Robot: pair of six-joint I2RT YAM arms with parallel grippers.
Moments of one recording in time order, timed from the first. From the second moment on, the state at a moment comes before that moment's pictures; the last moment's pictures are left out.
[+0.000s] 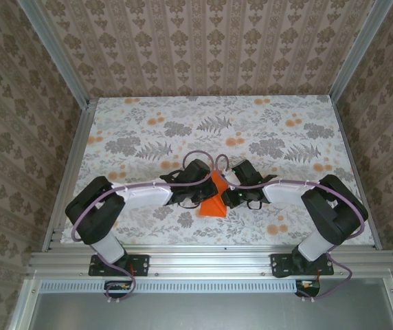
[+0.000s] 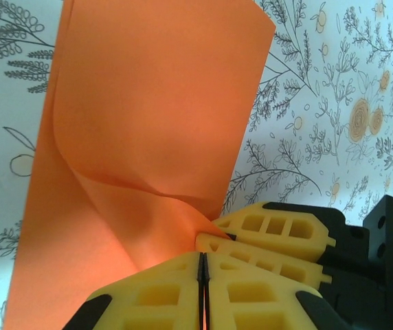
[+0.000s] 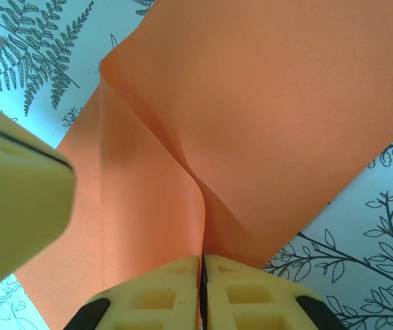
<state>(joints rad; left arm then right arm) -0.93 1.65 0.86 -0.07 0.15 -1.18 0.58 1.59 0.68 -0.14 -0.30 0.16</state>
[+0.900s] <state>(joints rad) -0.93 1.75 0.86 -0.05 0.16 -1.21 0.58 1.60 0.68 -0.13 -0.31 0.17</state>
